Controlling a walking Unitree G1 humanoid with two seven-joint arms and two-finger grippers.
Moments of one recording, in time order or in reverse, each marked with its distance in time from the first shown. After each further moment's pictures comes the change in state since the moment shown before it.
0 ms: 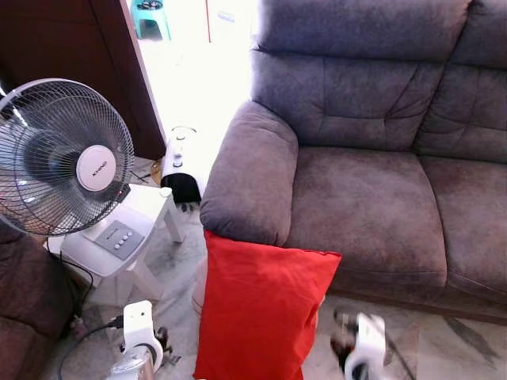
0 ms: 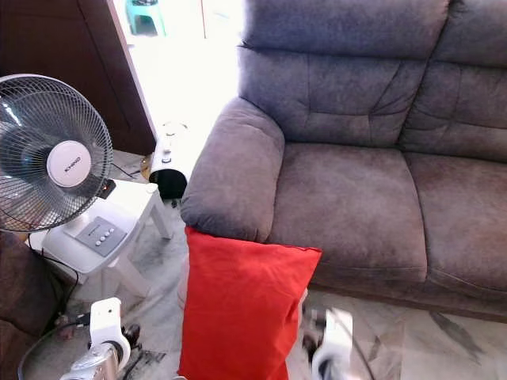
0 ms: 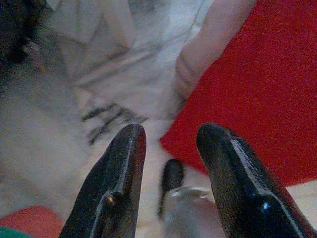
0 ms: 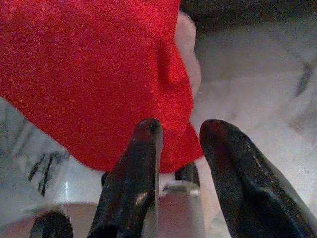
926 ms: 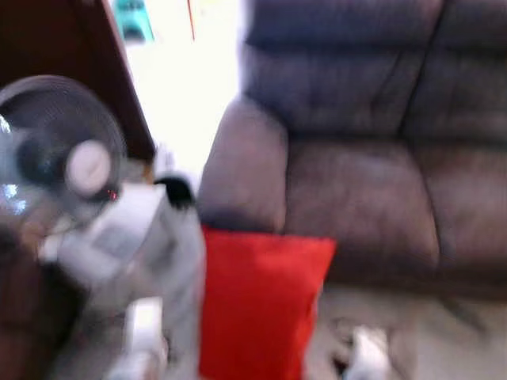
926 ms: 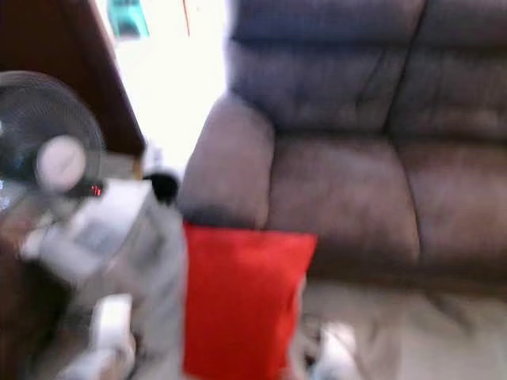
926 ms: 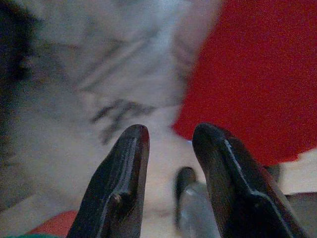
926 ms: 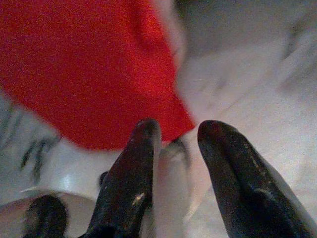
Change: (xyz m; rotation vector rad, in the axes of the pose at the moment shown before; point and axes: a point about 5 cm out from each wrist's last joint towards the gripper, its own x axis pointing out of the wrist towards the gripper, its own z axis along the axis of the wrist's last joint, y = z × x) left arm 0.001 -0.007 -0.005 0.173 0.074 -0.006; right arm -0.008 -0.008 -0.032 0.010 0.080 -0.002
